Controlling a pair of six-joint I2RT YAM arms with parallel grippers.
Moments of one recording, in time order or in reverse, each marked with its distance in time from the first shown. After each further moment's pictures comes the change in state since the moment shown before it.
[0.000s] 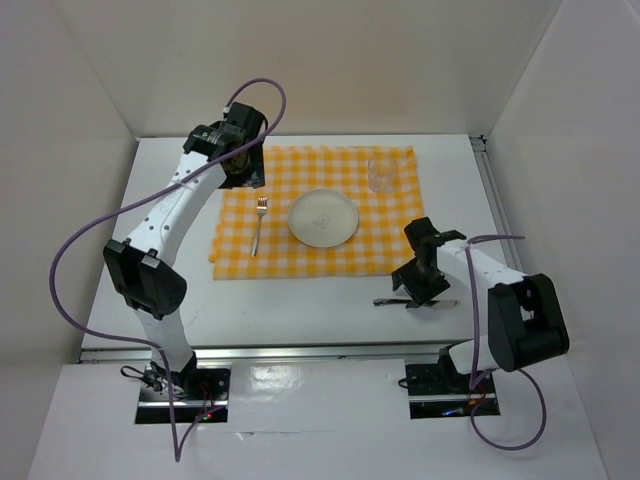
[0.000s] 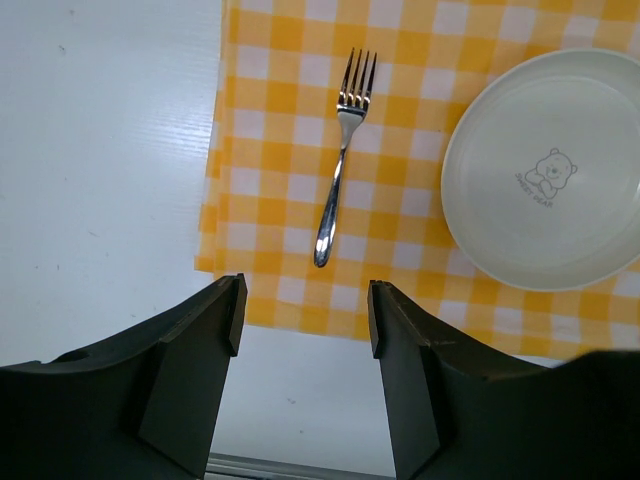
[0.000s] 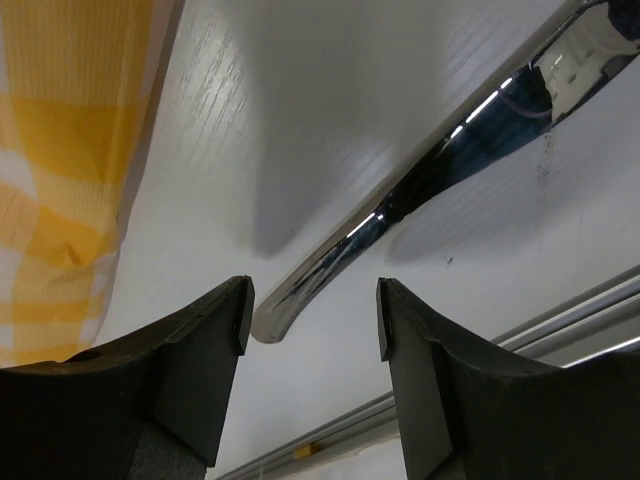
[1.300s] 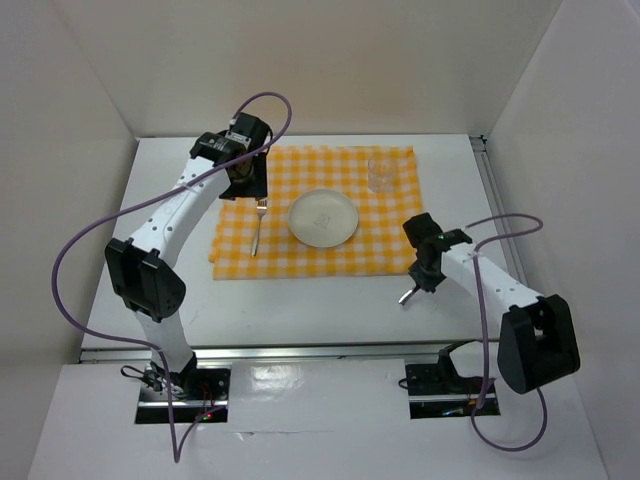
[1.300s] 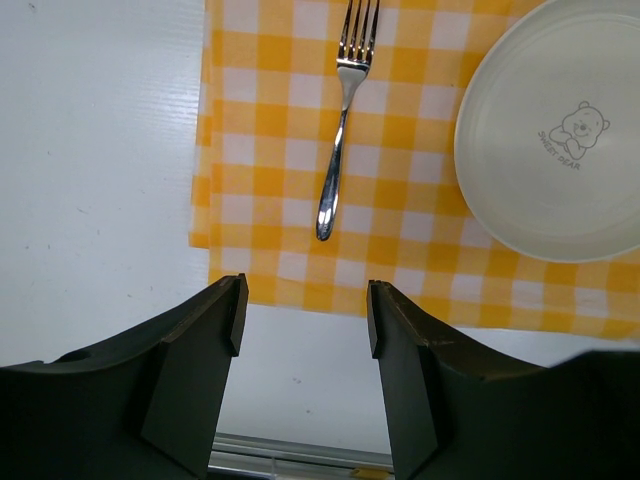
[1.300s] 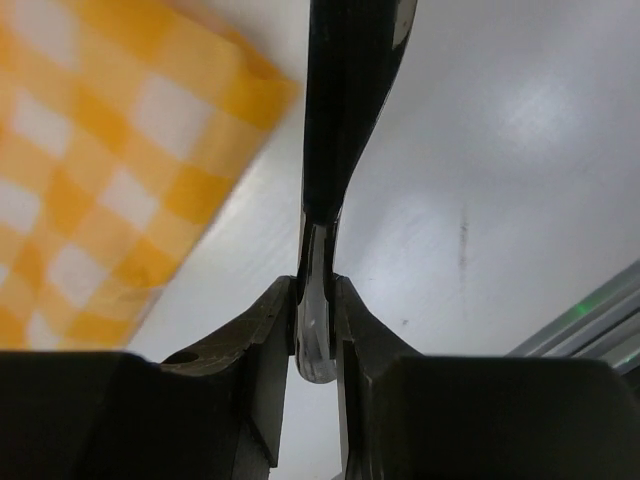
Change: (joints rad) left arm -0.020 -0.020 -0.098 0.003 0.015 -0.005; right arm 0.047 -0.109 0.025 -0.046 0.322 -0.073
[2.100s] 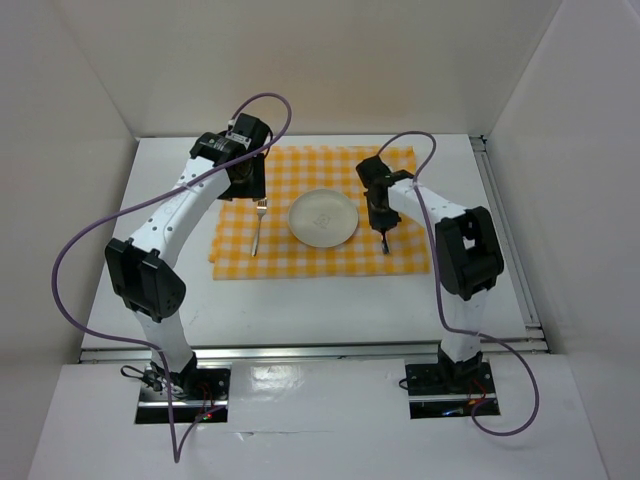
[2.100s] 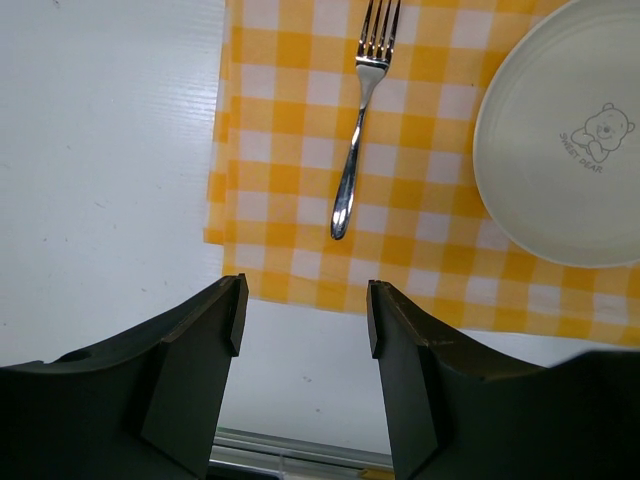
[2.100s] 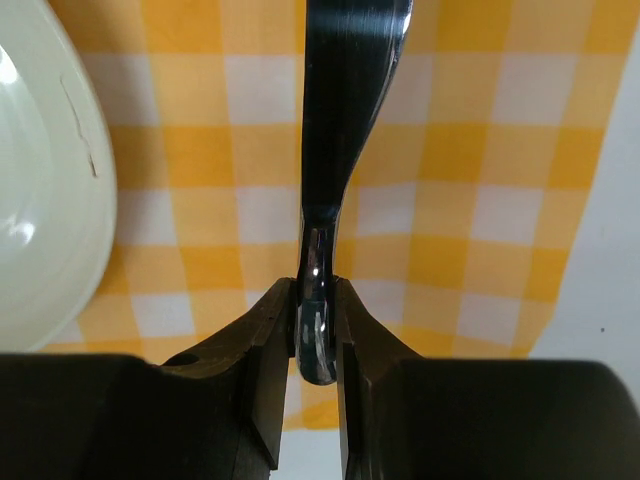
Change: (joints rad) left arm -0.002 0.000 0.000 -0.018 -0.031 0.000; right arm 0.087 0.645 0.671 0.143 -0.057 -0.912
